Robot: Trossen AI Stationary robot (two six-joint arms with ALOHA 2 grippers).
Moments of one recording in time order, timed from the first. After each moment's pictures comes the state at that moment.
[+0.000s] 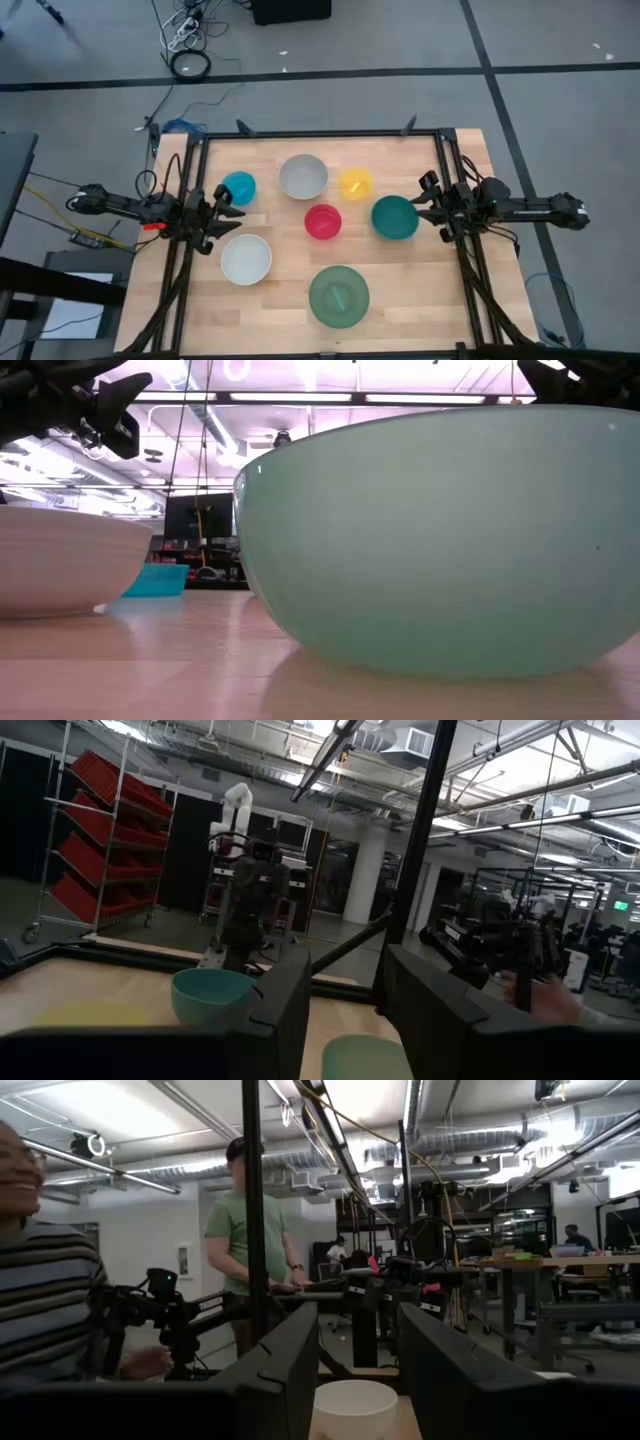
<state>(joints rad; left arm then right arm) -0.24 0.13 0.01 0.44 -0.12 -0.21 -0.07 0.17 0.03 0.55 -0.26 0.15</state>
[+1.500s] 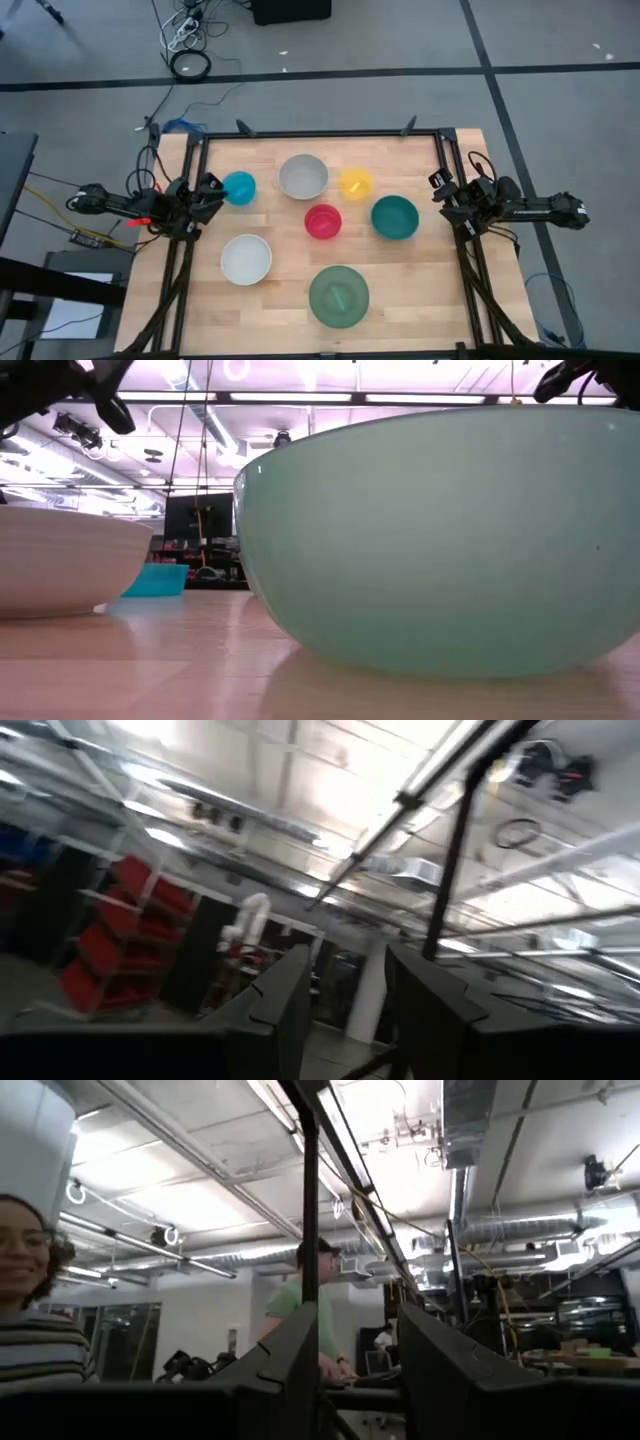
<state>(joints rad) -0.24 0.13 0.01 0.74 -0.28 -0.24 -0.06 0.17 0.03 0.84 -0.33 0.27</state>
